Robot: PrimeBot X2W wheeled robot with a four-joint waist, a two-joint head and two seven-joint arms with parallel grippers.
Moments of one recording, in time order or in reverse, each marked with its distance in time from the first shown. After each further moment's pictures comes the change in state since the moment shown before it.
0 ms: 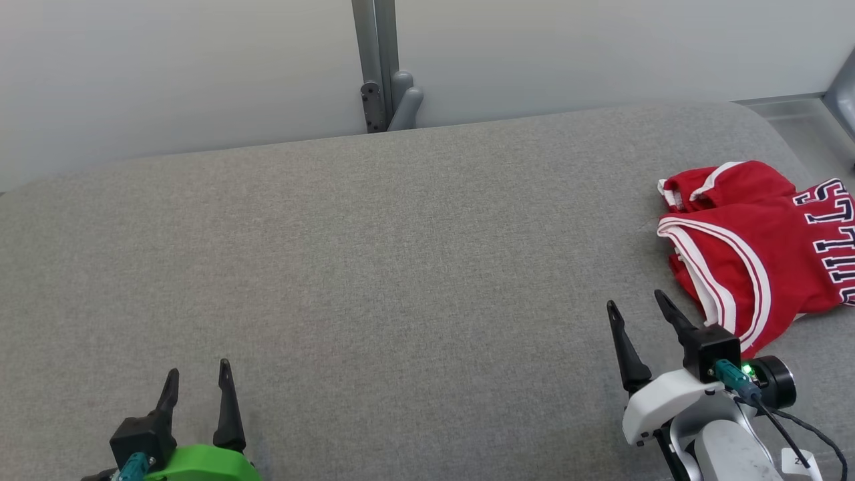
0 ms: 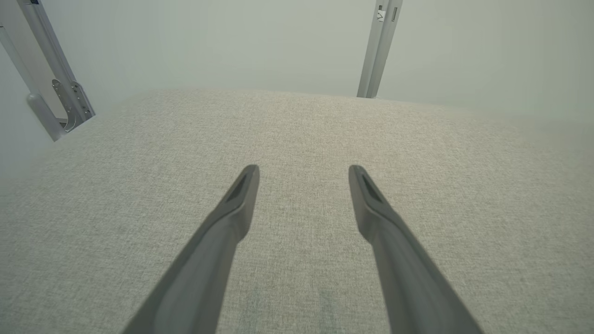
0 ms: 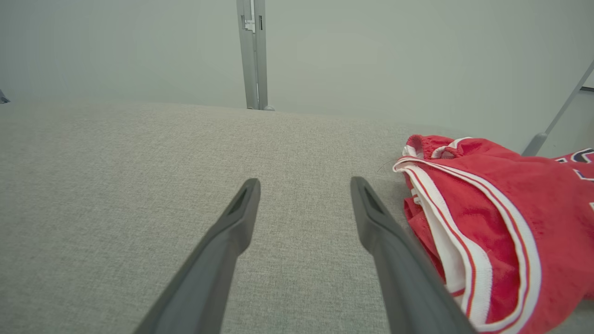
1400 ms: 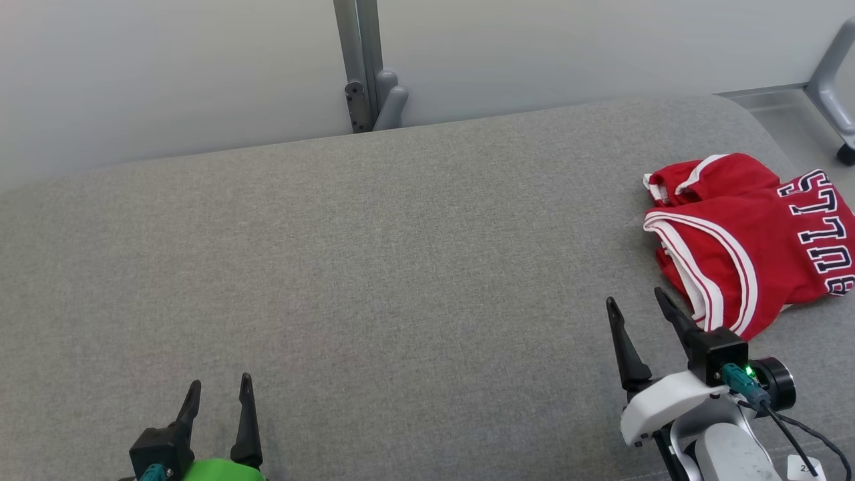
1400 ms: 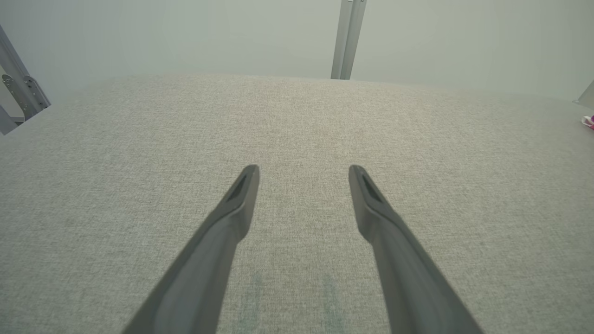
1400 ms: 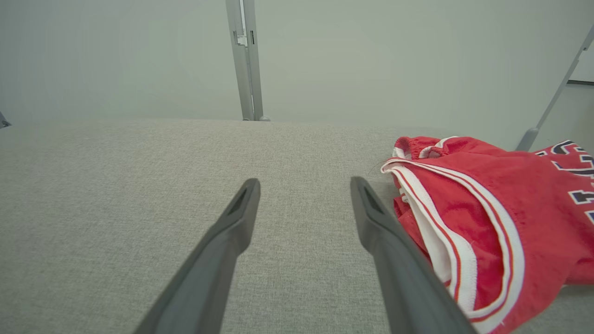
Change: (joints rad) left arm 0.036 -0.001 -0.043 -0.006 0.000 -0.027 0.000; right arm 0.031 0.002 0.007 -0.066 0.047 0.000 0.000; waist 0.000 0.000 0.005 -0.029
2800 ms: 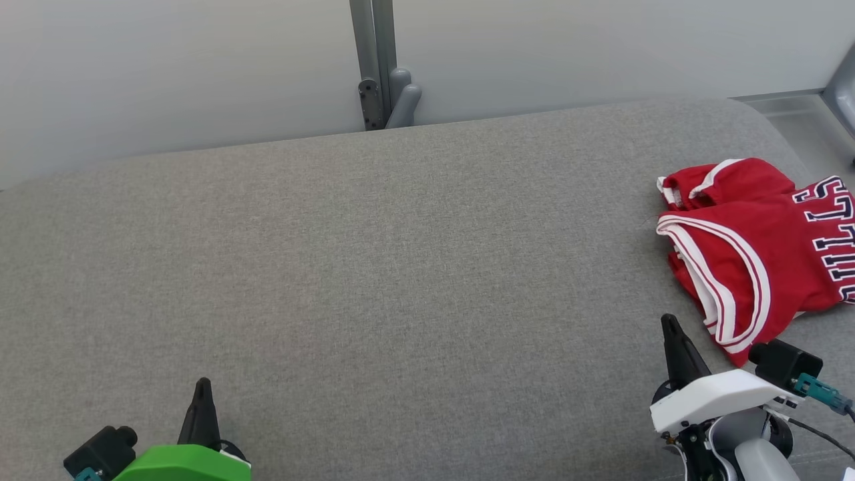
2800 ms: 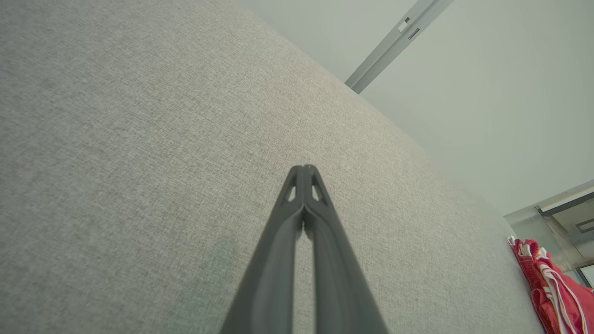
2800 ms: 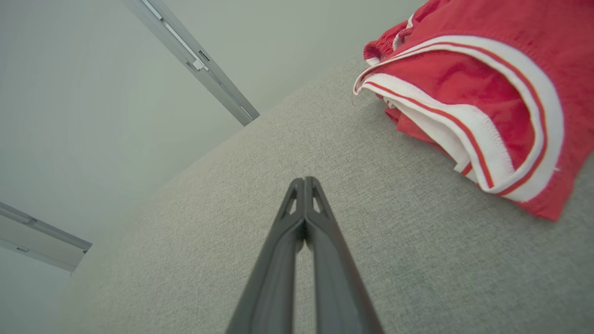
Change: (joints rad) left arm -0.021 -0.009 0.036 -0.005 -0.530 -0.030 0.137; right arm 0.039 0.007 -0.053 -0.008 0.582 0.000 0.144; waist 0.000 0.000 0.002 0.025
